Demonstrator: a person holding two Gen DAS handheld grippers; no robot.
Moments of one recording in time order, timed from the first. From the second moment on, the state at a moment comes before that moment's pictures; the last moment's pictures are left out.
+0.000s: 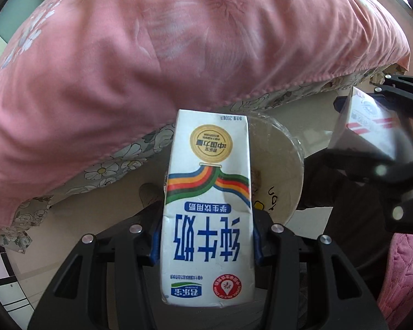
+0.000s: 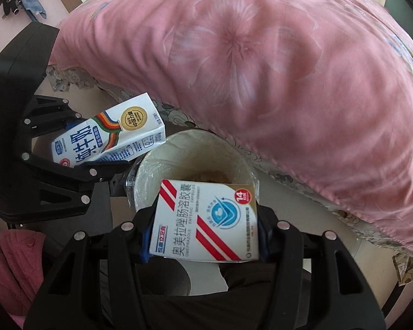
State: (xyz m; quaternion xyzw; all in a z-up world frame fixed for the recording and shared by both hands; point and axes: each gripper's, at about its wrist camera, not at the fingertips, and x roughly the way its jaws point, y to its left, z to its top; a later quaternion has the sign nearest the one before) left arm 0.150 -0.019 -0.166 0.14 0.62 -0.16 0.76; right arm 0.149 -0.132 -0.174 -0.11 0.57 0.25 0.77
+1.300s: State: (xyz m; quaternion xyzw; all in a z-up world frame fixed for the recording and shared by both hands) left arm 0.194 -0.014 -0.328 -0.02 0.74 -0.13 0.66; right arm 0.178 -0.116 -0.372 -0.02 0.72 0.19 0.66
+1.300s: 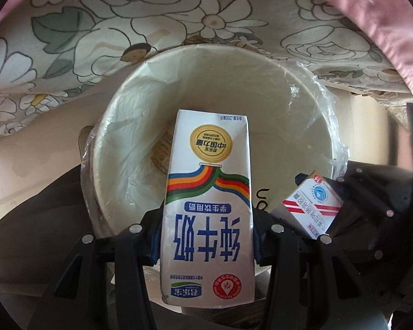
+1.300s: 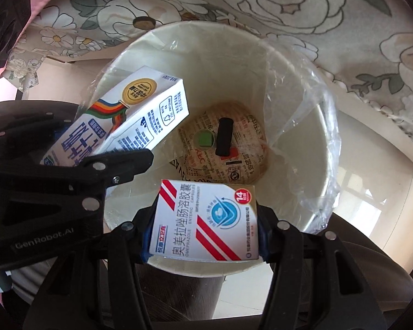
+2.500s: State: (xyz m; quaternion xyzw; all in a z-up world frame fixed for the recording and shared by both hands) left arm 0.205 -0.009 -0.384 -0.06 0.77 -0.11 0.63; right arm 0.193 -0.103 -0.415 -0.04 0.73 0.17 0.66
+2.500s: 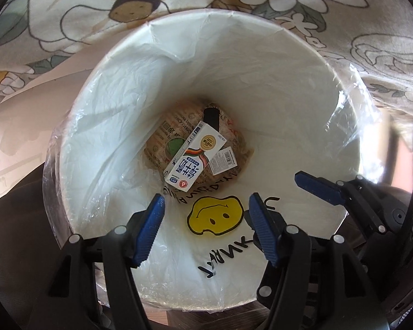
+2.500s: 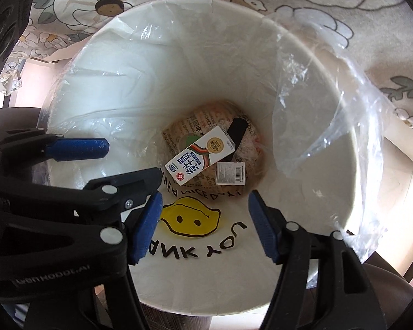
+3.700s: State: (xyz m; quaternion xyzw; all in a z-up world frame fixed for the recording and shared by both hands) left arm 0.185 0.000 -0.097 0.03 0.54 -0.15 0.83; right arm 0.178 -0.194 -0.119 -0.03 0.52 0.17 0.83
